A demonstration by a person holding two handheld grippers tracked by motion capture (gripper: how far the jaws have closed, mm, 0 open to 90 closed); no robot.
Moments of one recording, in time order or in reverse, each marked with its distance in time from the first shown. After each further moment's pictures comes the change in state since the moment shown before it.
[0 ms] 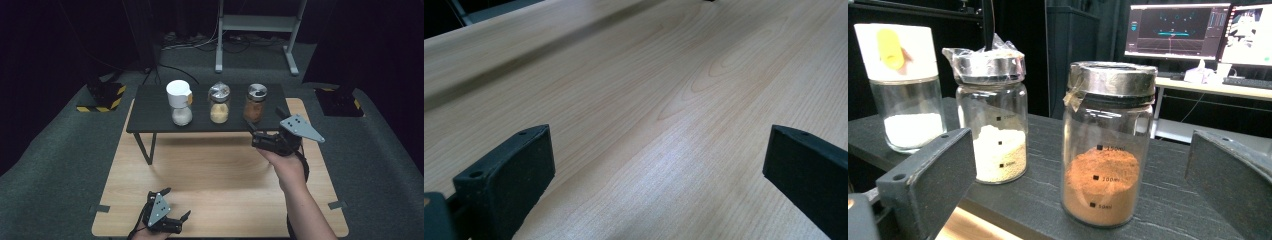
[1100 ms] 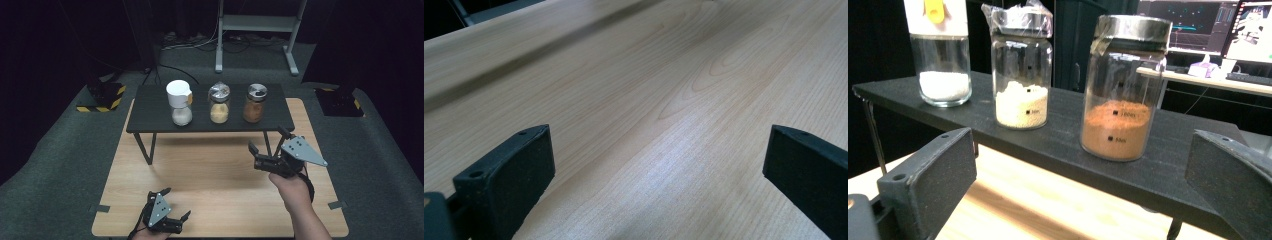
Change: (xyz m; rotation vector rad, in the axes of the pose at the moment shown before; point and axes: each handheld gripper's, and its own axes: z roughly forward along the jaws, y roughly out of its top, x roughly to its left) left arm -0.001 0.000 0.000 0.004 0.006 0.006; right arm 0.015 -0.028 -0.037 0.035 0.015 -0.046
